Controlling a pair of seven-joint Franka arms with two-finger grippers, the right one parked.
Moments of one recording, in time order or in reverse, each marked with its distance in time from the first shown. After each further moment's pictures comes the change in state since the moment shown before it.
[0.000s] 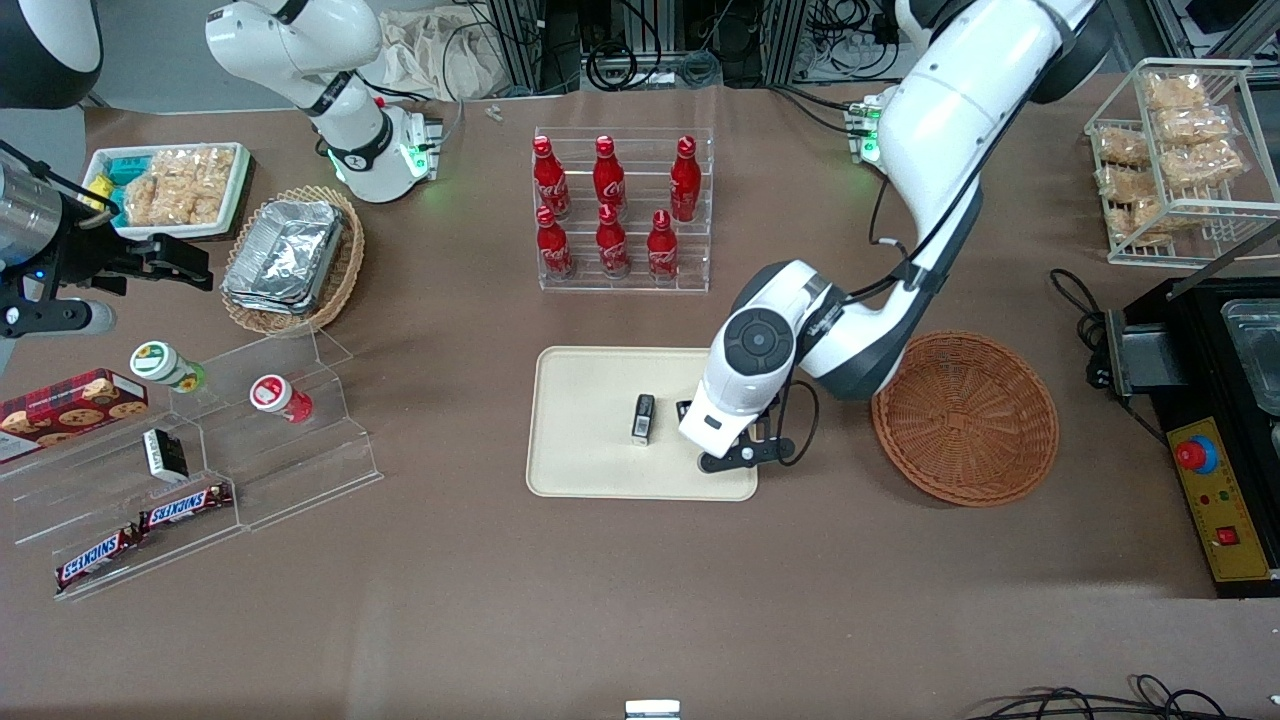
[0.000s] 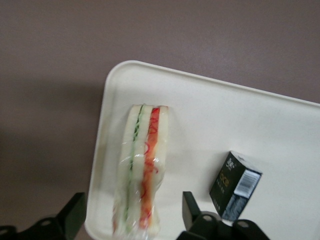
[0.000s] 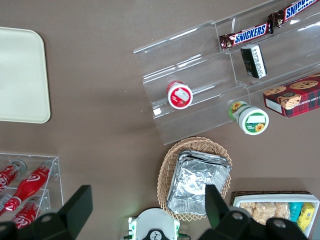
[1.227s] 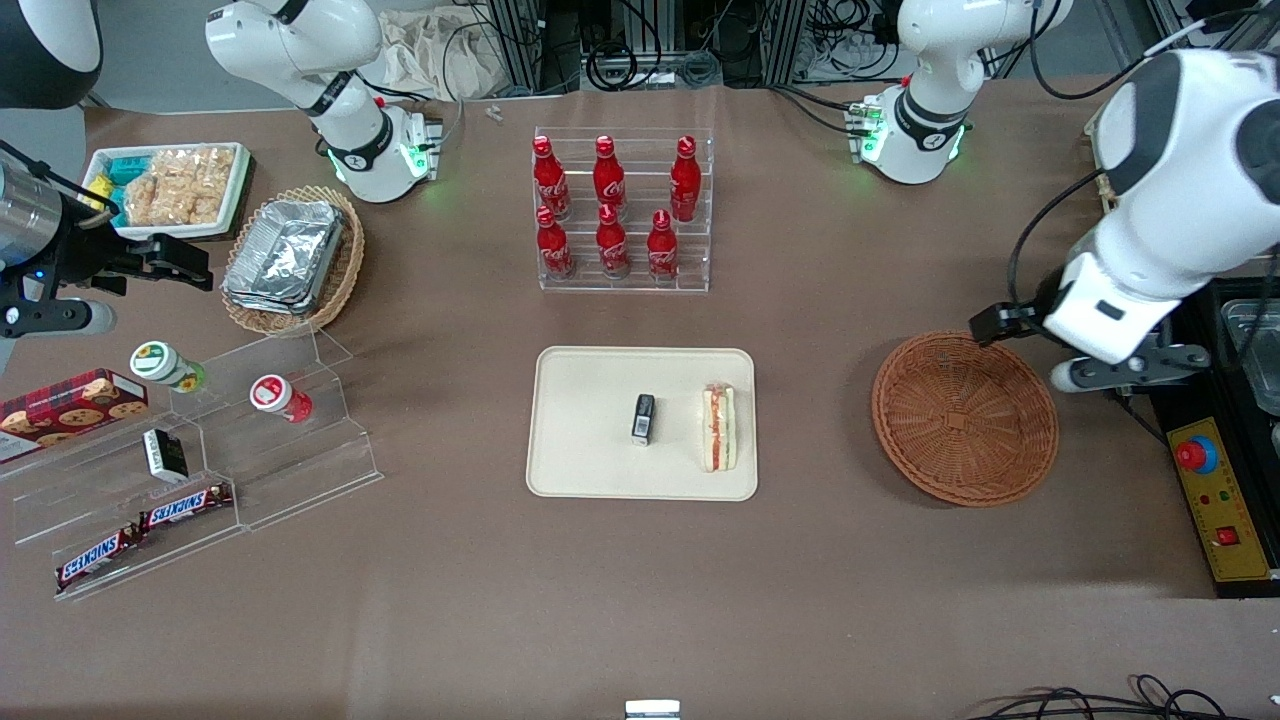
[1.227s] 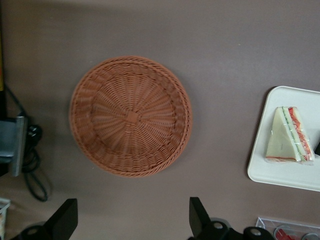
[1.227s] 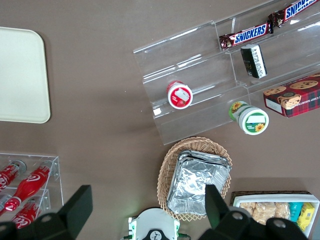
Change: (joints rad) arm 0.525 -0.581 0.011 -0.205 -0.183 -0.363 0.621
